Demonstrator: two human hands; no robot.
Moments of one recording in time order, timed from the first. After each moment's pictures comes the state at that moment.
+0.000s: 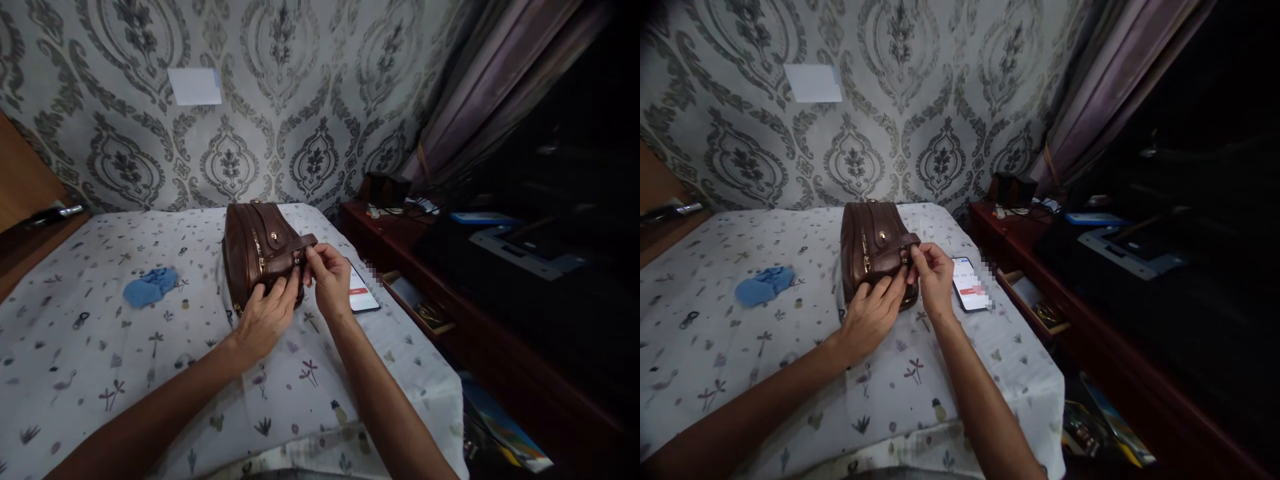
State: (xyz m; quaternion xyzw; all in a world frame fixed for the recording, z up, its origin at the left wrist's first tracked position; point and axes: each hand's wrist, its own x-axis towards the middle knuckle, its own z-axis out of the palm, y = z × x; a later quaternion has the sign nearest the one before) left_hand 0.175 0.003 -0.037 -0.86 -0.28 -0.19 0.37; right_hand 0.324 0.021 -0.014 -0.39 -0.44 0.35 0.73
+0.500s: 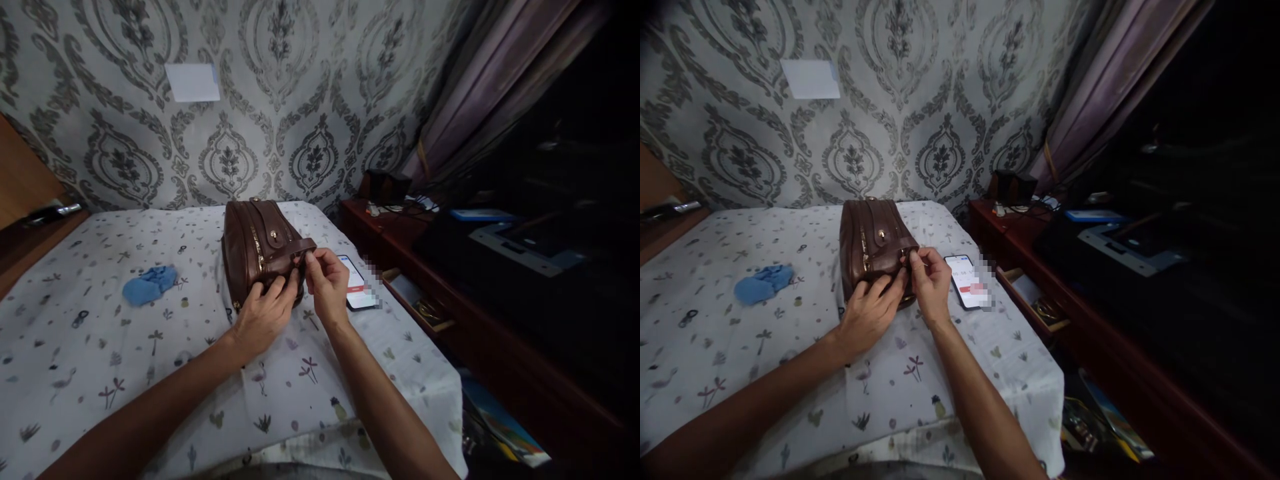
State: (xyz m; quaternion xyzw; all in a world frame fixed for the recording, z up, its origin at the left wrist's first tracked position) left_hand 0.172 0.005 -0.041 -0.88 -0.27 -0.18 0.34; right_hand 0.319 0.013 -0.024 -0.42 -0.44 0.32 0.73
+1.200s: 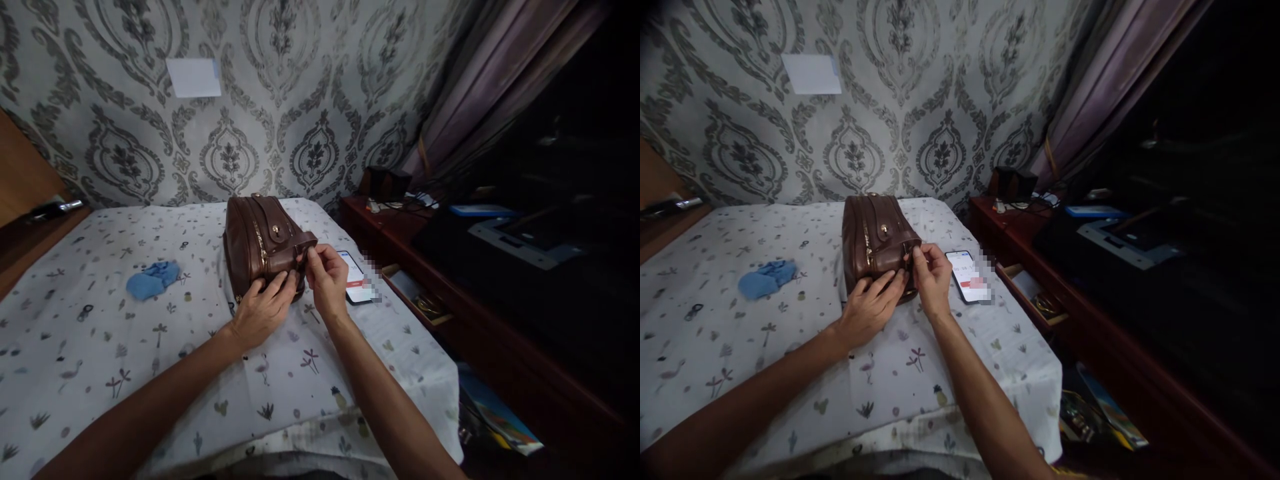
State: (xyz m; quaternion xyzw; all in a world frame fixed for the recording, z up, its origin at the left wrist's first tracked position) left_hand 0.159 0.010 -0.055 -0.89 -0.23 -0.20 0.35; right_hand 0.317 0.013 -0.031 -0.41 -0.44 0.32 0.73
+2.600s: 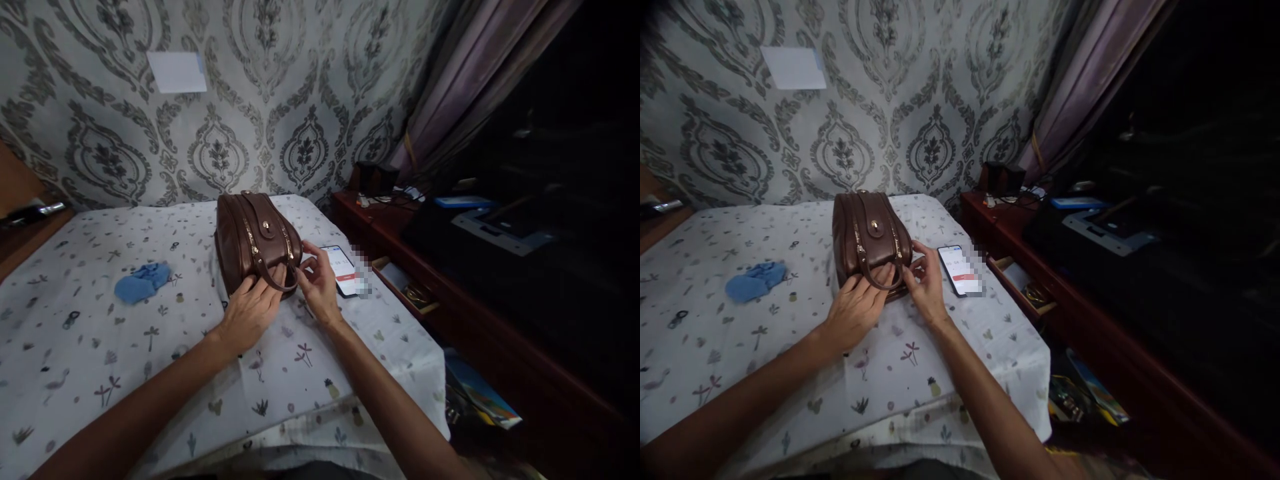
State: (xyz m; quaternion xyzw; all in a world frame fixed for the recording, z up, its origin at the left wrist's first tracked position) left_hand 0.154 0.005 -0.042 -0.90 -0.24 -0.20 0.31; right_hand 0.331 0.001 -0.064 -0.48 -0.53 0.22 0.66
